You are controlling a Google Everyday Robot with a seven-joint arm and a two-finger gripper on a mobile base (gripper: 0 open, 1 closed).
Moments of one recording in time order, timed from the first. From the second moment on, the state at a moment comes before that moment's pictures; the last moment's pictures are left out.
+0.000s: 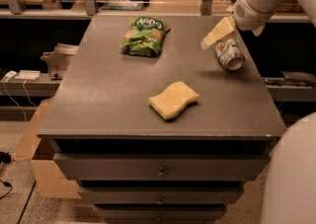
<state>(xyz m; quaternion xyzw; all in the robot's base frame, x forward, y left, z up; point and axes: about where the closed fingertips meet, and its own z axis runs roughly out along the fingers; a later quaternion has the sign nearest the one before) 0.698 -0.228 0.901 -0.20 0.95 0.04 0.22</state>
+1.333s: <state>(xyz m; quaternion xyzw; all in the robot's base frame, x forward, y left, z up) 0.717 -0.231 0.832 -0.13 0.98 0.04 0.14</state>
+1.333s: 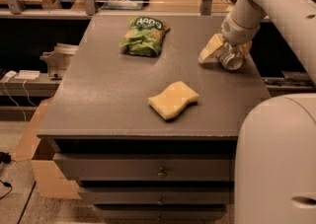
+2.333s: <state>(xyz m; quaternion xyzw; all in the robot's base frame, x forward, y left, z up) 0.719 -0.232 0.835 -0.13 0.98 0.04 0.14</state>
